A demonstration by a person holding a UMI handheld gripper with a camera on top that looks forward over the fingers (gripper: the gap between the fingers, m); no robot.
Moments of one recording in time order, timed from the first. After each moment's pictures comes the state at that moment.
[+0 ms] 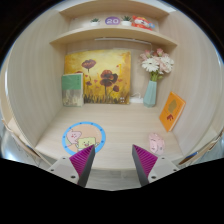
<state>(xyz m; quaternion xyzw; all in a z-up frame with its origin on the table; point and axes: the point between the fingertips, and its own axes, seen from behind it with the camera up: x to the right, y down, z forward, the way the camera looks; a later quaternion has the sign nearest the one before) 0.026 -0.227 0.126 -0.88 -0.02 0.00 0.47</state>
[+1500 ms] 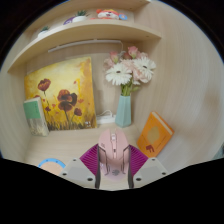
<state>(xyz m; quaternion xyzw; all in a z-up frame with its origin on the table) 0.173 -0.050 0.180 -0.87 0.08 -0.05 0.48</state>
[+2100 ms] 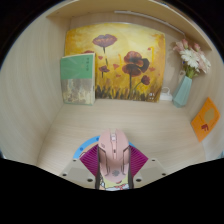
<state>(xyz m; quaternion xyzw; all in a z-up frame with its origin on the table) -0.104 -0.058 0.051 -0.91 -0.03 0.00 0.40</state>
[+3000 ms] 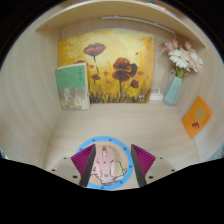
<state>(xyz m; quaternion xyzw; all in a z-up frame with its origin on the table) -0.080 -0.080 0.101 -0.92 0.00 0.00 0.39</state>
